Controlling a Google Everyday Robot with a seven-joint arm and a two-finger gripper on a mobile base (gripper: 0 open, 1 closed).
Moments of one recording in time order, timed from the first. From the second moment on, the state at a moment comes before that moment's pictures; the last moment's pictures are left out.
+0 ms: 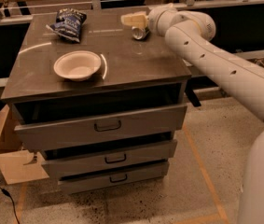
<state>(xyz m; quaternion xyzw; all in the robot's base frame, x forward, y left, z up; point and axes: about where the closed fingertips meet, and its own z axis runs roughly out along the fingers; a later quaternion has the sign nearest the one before) 0.873 -0.070 0.957 -0.72 -0.17 -0.67 0.11</state>
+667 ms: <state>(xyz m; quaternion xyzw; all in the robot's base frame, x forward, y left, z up) 0.885 -0.245 1.047 -0.71 -0.03 -0.70 0.00</state>
